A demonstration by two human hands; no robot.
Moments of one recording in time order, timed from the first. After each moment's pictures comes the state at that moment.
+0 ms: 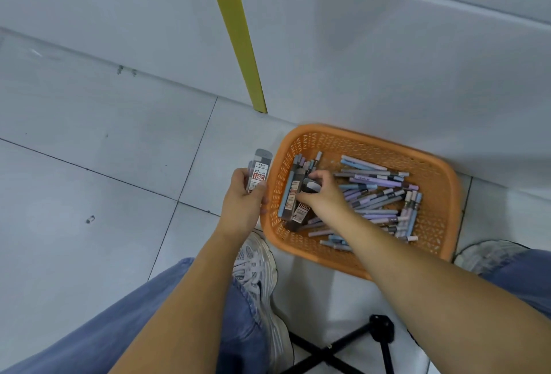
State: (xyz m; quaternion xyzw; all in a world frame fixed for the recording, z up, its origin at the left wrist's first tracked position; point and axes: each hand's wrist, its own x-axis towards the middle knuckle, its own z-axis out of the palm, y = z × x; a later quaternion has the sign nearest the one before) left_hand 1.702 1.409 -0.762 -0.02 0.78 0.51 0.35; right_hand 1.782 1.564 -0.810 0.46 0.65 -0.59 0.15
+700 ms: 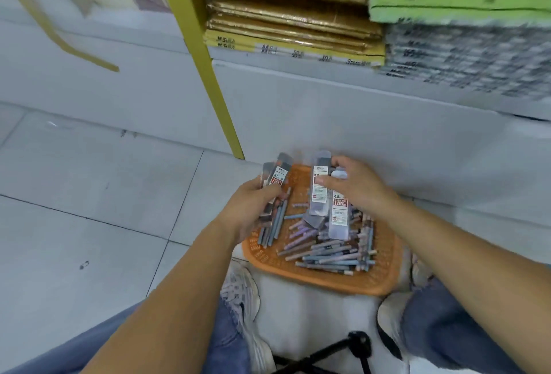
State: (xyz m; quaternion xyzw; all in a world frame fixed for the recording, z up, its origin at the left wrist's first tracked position) left_hand 1.705 1.469 -0.657 0.01 0.68 0.52 0.52; right_hand 1.819 1.656 -0.646 0.31 0.81 -0.49 0.05
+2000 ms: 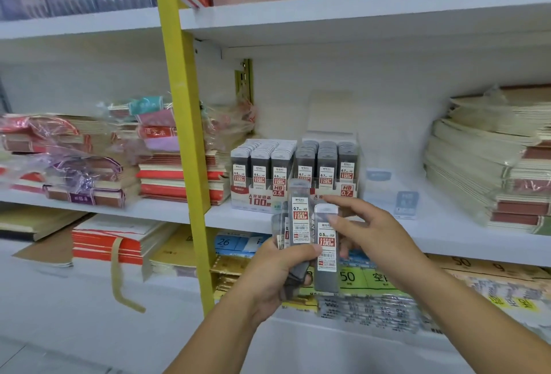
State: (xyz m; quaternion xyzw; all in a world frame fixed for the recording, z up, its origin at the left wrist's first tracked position) left_hand 1.717 1.557 -0.349 0.27 0.56 0.67 0.40; right_hand 1.835 1.697 -0.310 0.12 0.77 -0.54 -0.30
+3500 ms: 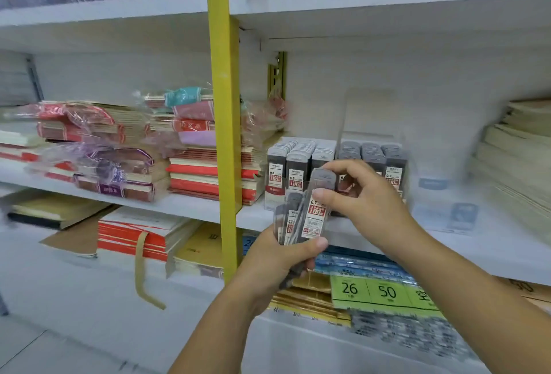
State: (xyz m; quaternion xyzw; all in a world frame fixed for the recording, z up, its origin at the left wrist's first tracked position) left_hand 1.670 1.517 -0.334 0.34 0.62 0.64 0.29; right_hand 1.761 1.659 -0.266 0.06 0.84 -0.37 -0.39
